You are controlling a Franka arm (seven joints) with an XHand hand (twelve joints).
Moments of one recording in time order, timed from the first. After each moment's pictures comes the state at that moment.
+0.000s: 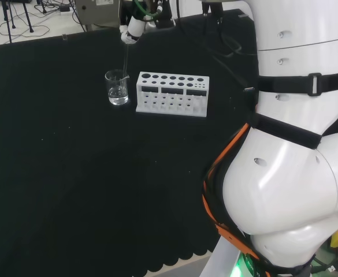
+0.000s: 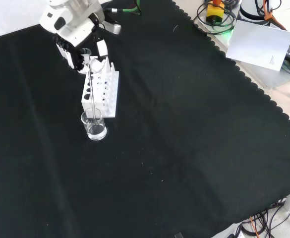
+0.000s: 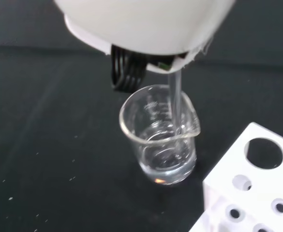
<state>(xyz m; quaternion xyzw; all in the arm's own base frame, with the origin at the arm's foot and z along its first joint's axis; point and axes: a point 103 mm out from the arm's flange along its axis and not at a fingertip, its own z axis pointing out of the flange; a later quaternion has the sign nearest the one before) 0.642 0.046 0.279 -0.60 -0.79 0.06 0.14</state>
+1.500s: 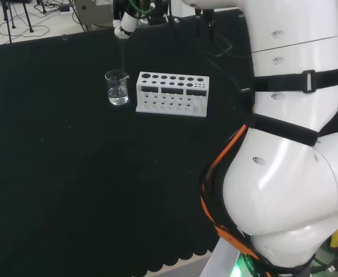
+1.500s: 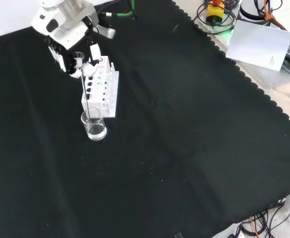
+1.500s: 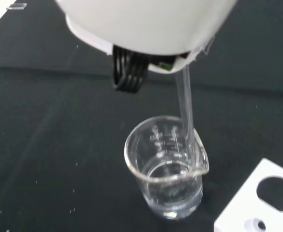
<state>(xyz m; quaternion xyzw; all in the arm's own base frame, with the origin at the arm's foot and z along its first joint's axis) 0.662 0.054 0.284 -0.60 -0.79 0.04 0.13</state>
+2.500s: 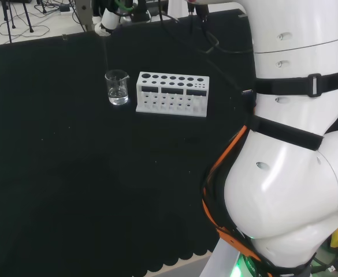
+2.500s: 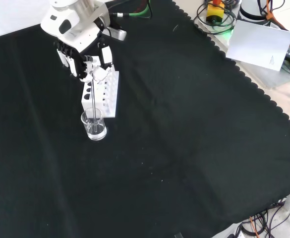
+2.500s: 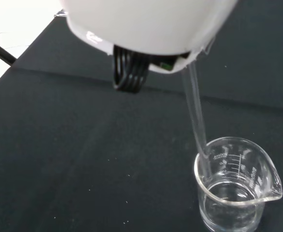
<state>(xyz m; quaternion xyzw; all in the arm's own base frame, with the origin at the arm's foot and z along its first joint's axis) 0.654 0.110 0.308 -0.57 -0.81 0.03 0.11</state>
